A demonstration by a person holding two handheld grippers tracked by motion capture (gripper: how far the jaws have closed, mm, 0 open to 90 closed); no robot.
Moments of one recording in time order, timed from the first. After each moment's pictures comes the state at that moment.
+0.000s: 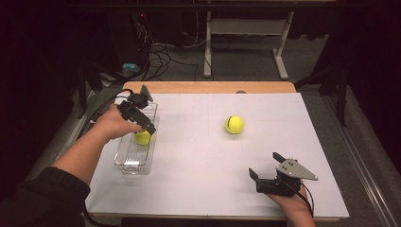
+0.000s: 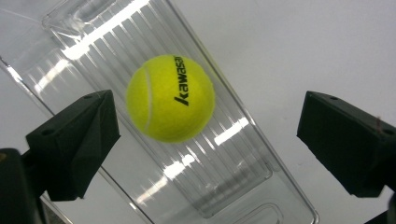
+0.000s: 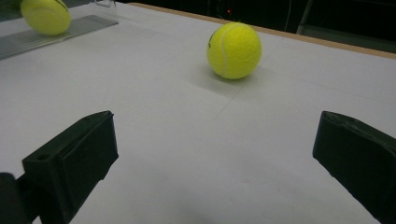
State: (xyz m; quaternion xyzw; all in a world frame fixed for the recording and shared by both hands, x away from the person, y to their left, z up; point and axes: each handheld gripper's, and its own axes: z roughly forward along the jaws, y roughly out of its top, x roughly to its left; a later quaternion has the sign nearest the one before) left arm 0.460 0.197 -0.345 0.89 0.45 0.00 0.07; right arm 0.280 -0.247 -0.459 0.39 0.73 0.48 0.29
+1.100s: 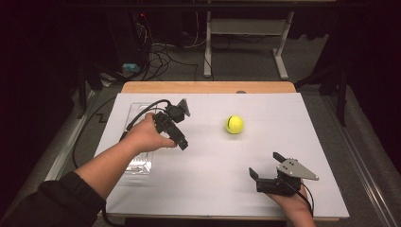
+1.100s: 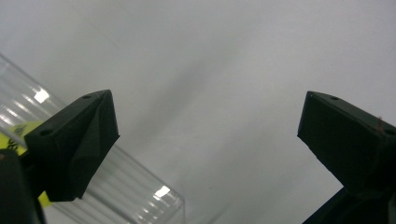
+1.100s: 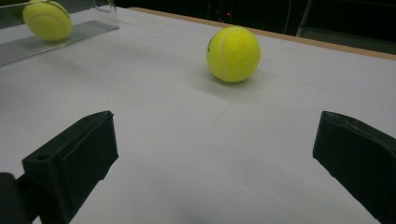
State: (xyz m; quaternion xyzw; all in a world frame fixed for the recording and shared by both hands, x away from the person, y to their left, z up) left arm 0.418 0.091 -0.346 0.93 0.36 -0.01 0.08; right arm 0.280 -0.249 -0.457 0.39 0.73 0.48 0.29
